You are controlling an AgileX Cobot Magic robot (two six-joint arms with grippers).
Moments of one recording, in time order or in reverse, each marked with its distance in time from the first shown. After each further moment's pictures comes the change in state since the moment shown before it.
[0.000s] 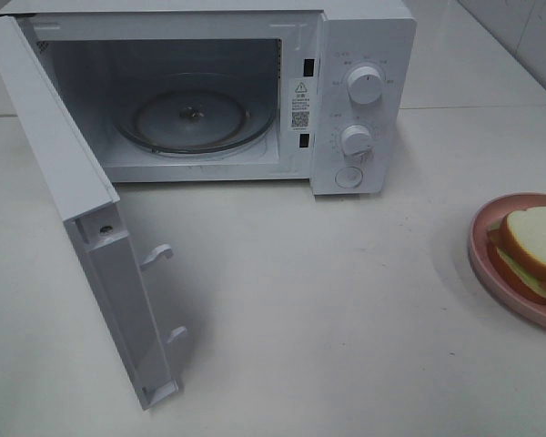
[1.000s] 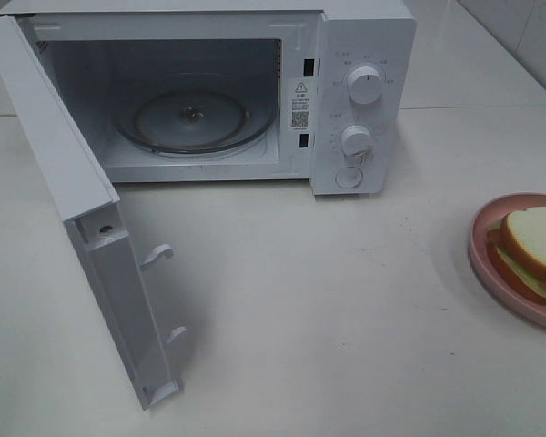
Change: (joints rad) left arm 0.000 0.000 0.000 0.000 0.000 0.000; right arm 0.000 -0.384 0.045 -0.102 -0.023 -0.080
